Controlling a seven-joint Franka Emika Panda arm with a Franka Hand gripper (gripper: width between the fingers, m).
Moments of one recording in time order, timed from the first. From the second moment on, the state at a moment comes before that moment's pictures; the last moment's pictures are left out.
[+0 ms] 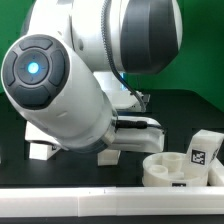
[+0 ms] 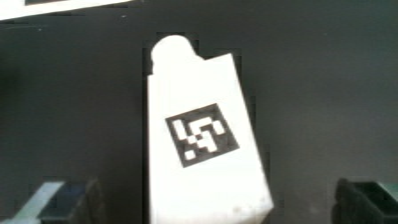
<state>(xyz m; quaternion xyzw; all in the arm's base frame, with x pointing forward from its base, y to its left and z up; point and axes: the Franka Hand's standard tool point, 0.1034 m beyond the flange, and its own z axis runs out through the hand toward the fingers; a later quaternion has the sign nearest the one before) 0.530 -0.017 0.019 -0.88 0.15 0.43 0.10</state>
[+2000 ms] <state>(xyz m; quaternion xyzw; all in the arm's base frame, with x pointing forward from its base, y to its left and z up) 0.577 -0.036 0.080 -0.91 0.16 0.38 0.07</state>
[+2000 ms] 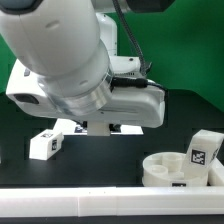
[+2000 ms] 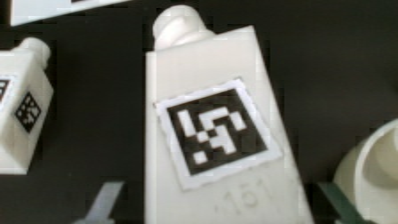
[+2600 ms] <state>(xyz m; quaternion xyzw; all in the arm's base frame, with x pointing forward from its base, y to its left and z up) 0.628 -0.023 0.105 -0.96 0.15 0.22 0.06</state>
